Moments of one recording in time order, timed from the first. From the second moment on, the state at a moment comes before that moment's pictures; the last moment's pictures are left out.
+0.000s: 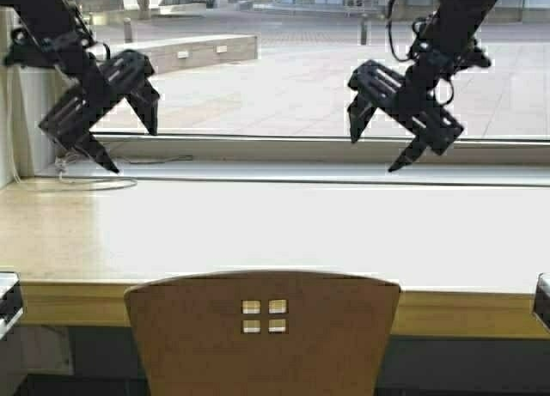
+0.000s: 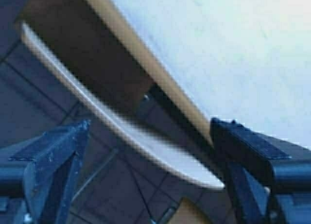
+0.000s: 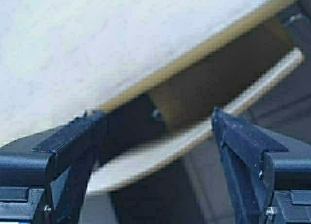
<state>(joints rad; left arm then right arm) -0.23 -0.01 0.77 -0.67 0.09 -0.35 0.37 0.14 0.68 0.78 -0.04 0.09</state>
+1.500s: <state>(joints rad) -0.21 -0.64 1.02 -0.29 0.26 0.03 0.27 -0.28 0.82 0.36 0.01 0.08</state>
